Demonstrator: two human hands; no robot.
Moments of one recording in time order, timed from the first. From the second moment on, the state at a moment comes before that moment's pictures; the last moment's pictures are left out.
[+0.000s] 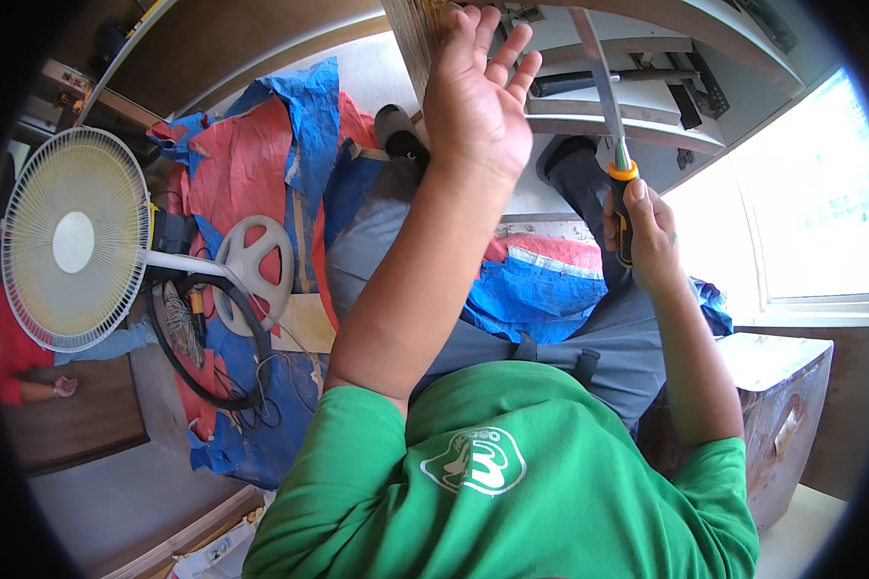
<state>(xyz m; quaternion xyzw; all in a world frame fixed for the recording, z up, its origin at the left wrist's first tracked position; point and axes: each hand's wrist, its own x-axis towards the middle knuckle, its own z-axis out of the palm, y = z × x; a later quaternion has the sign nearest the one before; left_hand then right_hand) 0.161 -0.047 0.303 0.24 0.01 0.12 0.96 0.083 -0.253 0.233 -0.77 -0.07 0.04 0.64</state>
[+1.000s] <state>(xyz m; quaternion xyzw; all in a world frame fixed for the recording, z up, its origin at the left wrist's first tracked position) 0.134 -0.039 0.310 0.27 -0.12 0.04 0.95 0.011 -0.300 0.074 -0.73 0.06 0.07 0.68</state>
